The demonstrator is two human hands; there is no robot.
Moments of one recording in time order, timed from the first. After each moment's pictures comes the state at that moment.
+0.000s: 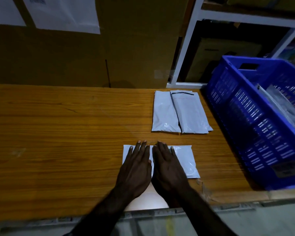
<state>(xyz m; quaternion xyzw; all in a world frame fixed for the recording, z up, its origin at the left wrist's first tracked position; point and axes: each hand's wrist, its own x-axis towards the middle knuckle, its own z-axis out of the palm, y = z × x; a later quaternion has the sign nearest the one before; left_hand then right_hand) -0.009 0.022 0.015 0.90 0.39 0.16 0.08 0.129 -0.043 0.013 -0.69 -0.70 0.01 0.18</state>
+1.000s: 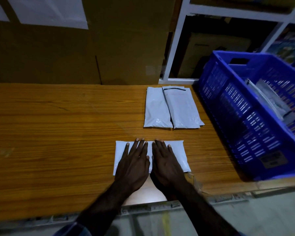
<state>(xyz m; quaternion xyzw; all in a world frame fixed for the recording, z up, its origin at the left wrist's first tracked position) 0.008 0.016 0.012 0.91 0.38 0.15 0.03 0.144 -0.050 0.008 -0.72 -0.68 0.02 0.13</state>
